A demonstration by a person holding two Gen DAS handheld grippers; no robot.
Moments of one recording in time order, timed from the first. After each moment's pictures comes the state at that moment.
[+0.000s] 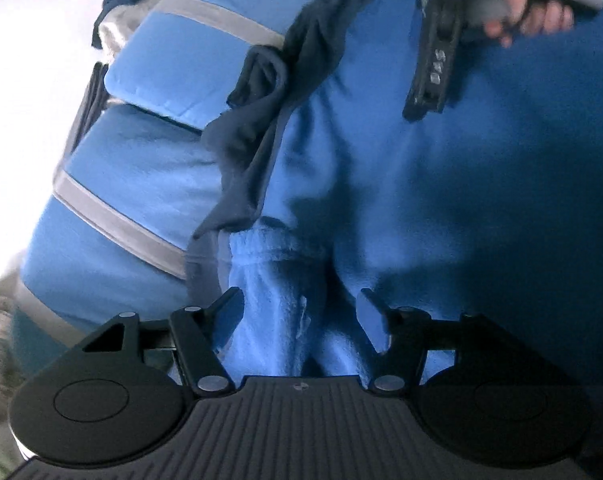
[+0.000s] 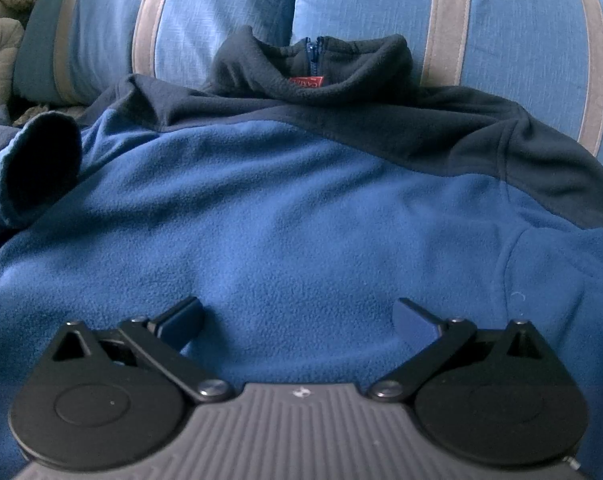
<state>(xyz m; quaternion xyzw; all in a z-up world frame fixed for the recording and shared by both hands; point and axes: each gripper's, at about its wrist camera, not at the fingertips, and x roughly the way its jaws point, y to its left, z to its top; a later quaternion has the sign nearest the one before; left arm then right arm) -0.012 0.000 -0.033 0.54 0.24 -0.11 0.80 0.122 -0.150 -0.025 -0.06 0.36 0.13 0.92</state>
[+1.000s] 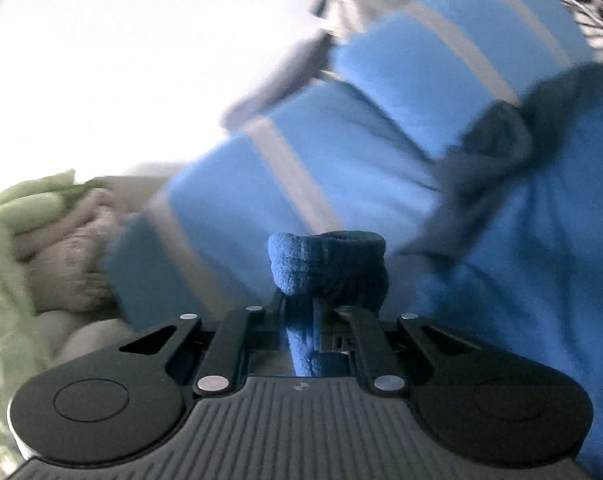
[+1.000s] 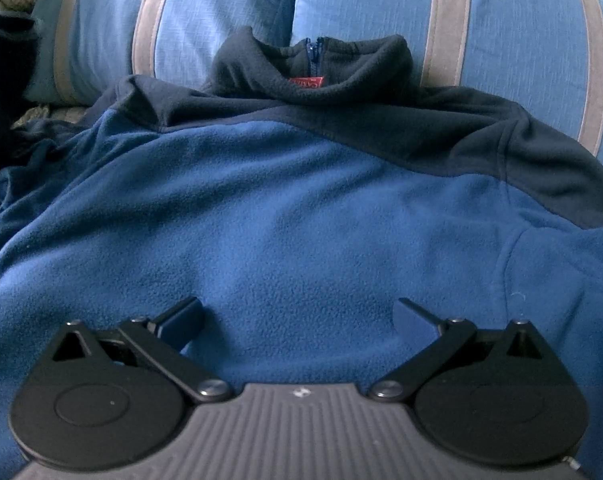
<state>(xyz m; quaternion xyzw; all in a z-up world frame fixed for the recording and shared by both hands) 0.003 0.098 0.093 0.35 0.16 0.08 0.92 0.122 -0.151 -0.027 -0.05 0.36 0.13 0.92</state>
